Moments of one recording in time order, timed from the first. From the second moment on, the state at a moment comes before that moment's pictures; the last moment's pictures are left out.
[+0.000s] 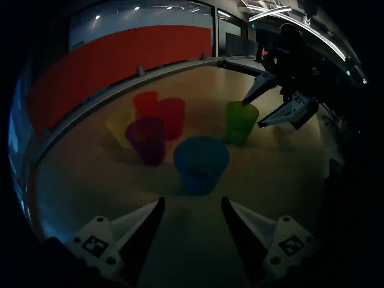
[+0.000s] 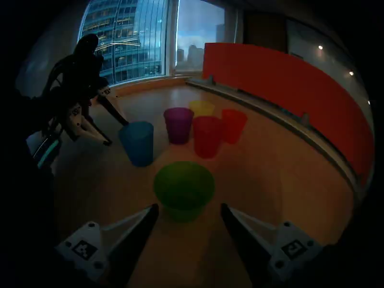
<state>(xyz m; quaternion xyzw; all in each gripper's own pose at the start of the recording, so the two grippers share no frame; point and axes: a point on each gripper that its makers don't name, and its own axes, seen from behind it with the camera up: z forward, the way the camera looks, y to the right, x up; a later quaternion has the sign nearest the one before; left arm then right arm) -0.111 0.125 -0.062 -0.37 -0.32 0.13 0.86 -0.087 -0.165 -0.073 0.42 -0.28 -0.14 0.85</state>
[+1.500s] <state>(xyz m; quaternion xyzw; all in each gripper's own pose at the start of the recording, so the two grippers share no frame) 0.005 0.028 -0.027 -0.11 -0.10 0.00 0.99 0.039 -0.060 -0.036 0.17 -0.09 -0.03 0.98</state>
